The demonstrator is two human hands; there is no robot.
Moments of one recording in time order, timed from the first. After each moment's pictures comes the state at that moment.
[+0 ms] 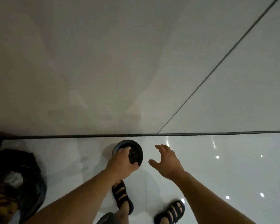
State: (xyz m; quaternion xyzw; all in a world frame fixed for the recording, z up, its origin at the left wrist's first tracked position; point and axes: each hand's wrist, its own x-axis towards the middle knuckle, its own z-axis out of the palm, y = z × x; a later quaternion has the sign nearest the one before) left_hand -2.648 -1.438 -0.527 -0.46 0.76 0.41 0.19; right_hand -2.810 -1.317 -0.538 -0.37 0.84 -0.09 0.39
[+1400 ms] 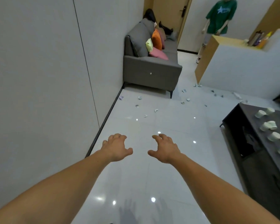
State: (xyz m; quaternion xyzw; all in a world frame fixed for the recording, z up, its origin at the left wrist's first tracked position) left_hand -3.279 -0.843 -0.329 0.21 0.95 0.12 0.21; right_hand -3.197 -0.639 -0.335 0.17 0.96 -0.14 0.15
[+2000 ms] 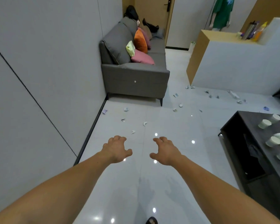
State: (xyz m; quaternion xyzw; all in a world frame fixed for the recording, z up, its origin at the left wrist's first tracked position) left_hand -3.508 -0.570 -0.335 0.23 0.94 0.10 0.24; right_hand -3.408 -0.370 -0.352 0.20 0.95 -0.19 0.17
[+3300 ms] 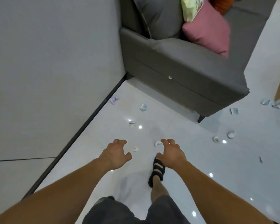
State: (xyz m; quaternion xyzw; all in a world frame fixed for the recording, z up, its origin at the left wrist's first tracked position) left_hand -4.065 -0.243 -0.505 -0.04 0.90 0.19 0.40; right_hand -4.057 -0.006 -0.554 0.06 0.91 -0.15 0.38
